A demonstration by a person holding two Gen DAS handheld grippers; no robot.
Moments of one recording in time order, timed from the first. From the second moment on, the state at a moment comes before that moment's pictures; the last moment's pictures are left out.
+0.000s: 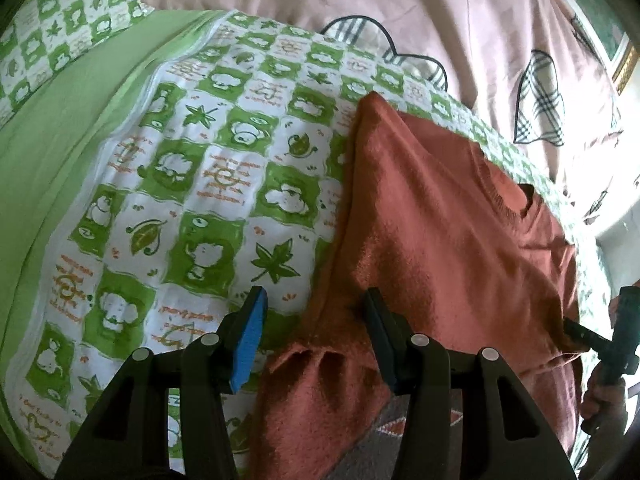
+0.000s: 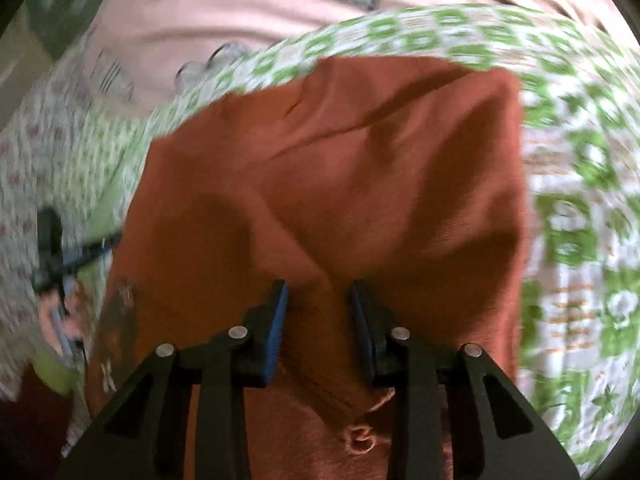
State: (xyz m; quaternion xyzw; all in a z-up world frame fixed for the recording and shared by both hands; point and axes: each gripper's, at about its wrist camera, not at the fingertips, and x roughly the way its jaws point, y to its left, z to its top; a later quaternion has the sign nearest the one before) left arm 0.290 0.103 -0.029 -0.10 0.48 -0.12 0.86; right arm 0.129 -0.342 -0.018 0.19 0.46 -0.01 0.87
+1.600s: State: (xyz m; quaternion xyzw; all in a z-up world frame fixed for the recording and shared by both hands) left arm 0.290 0.075 -0.041 -0.03 0.49 -0.14 0.86; right arm 0.062 -0.372 -0.009 0.36 0.35 -0.13 0.86
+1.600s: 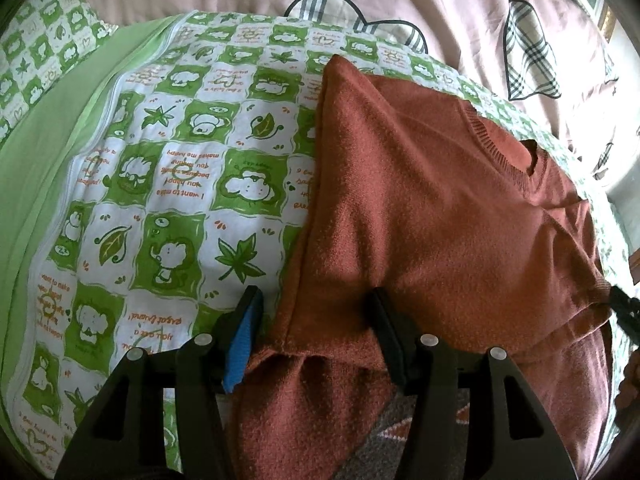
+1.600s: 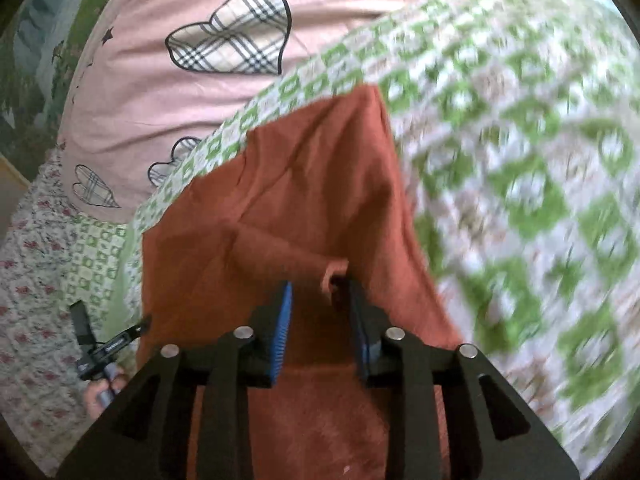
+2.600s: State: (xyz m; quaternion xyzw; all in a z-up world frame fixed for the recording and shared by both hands) left arm 0.289 0.077 -0.040 -0.03 0.50 -0.14 0.86; right arm 0.054 -0.368 -0.010 0.29 0.38 -0.12 0.87
